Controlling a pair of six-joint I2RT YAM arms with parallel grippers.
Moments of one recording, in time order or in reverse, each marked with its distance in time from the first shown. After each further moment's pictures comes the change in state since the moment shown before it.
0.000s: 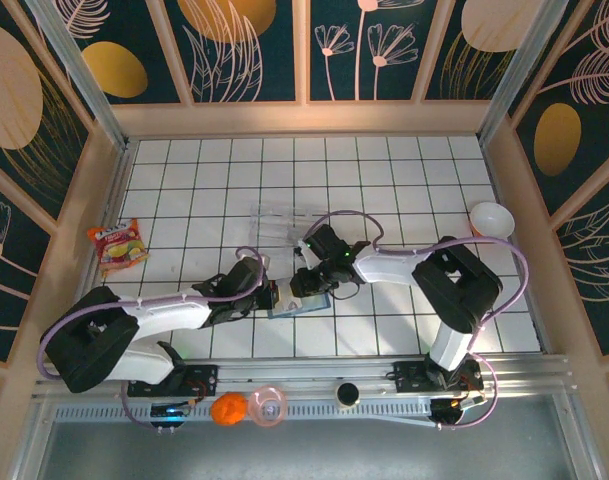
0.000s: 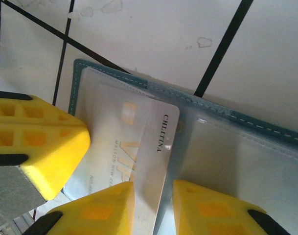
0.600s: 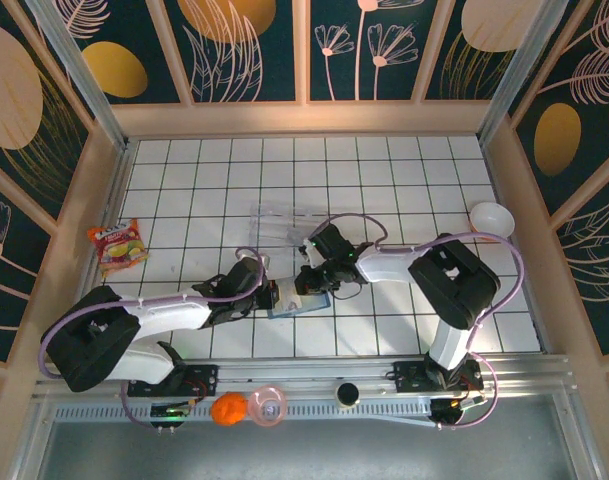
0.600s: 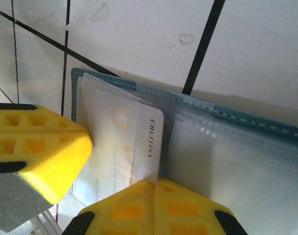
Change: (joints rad) left arm 0.000 0.004 -0.010 0.031 0.001 0.000; right arm -0.041 -0.002 -0.068 0.117 -0.084 0.104
